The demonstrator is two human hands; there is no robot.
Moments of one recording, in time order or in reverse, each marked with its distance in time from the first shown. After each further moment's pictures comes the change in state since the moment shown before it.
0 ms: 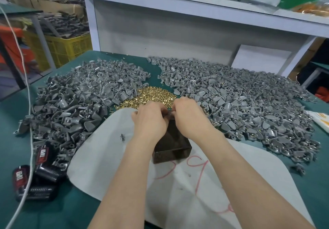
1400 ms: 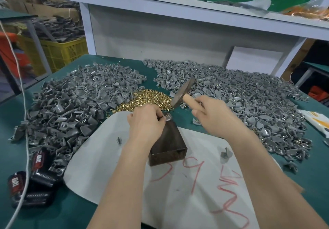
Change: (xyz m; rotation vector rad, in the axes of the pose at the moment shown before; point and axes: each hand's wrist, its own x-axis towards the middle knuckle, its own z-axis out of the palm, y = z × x) left_hand -0.004 0.000 -0.004 -0.071 0.028 -0.001; right_hand -0.030 0.046 -0.043 0.248 -0.096 0.223
